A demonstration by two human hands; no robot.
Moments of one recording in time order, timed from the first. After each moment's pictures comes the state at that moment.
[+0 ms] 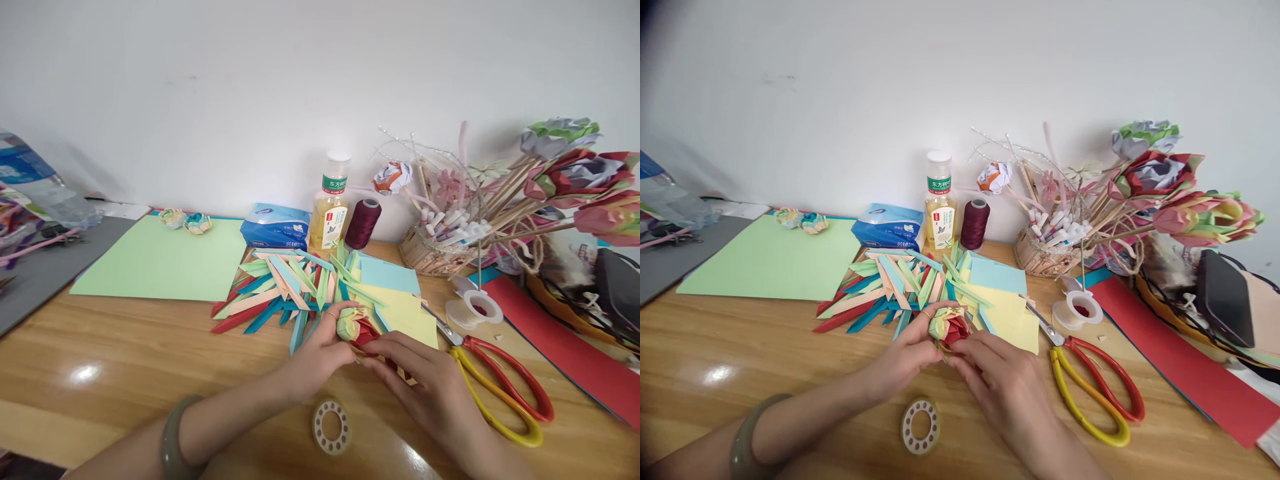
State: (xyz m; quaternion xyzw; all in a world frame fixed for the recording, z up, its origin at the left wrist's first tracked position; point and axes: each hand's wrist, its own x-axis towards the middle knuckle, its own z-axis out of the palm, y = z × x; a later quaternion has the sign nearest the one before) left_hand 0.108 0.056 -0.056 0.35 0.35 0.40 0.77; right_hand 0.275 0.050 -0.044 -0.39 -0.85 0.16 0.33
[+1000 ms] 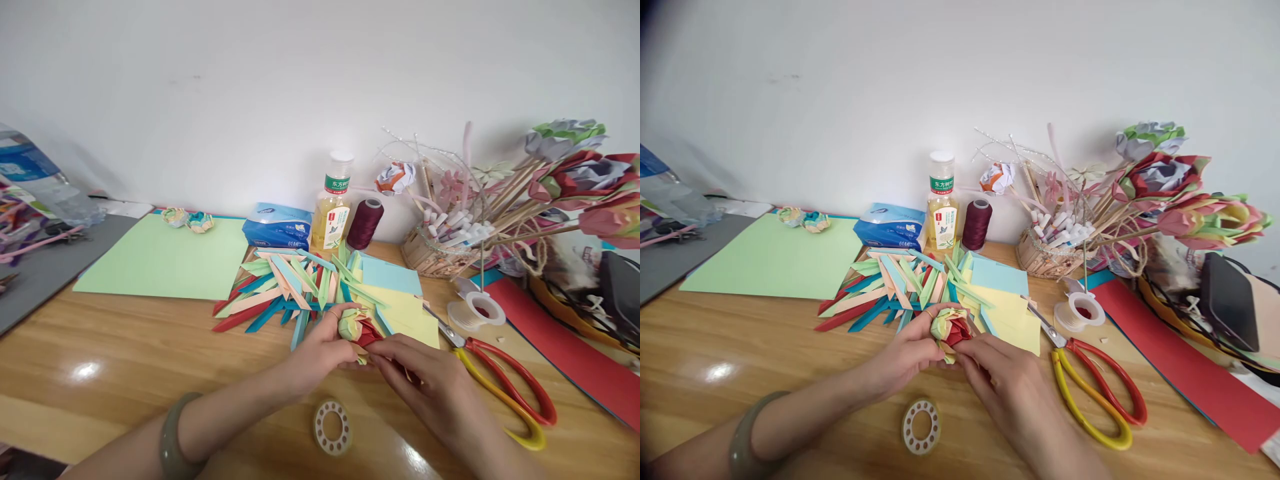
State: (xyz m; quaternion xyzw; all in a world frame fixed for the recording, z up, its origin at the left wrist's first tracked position) left_hand 0.107 0.059 -0.050 0.30 0.38 0.38 0.79; right_hand 0.276 0.053 -0.033 -0.38 -0.85 0.19 0.31
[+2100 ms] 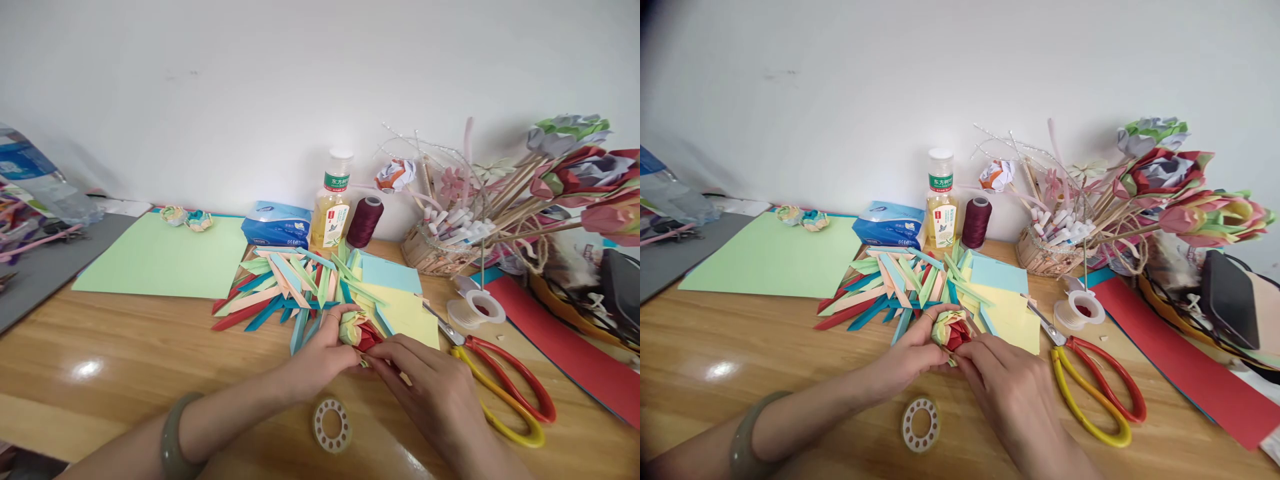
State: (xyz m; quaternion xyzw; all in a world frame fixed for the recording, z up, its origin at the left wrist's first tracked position) left_hand 0.108 0.055 -0.055 0.35 0.42 0.35 0.76; right_hand 0.276 0.046 -0.045 -0.41 -0.86 0.07 0.30
